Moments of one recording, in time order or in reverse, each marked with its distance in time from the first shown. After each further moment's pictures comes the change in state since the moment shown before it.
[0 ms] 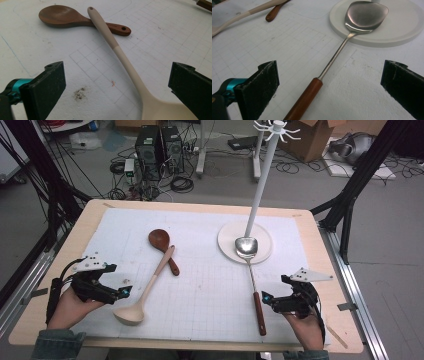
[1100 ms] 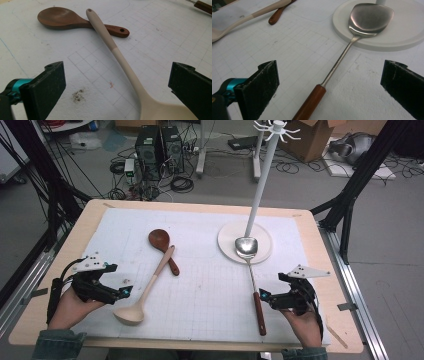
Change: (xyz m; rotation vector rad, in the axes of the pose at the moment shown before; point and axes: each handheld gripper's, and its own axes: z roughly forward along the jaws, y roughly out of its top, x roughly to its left) left arm -0.002 0.000 0.000 -0.012 -0.004 0.003; right arm 0.000 0.008 0.007 0.005 0.030 0.008
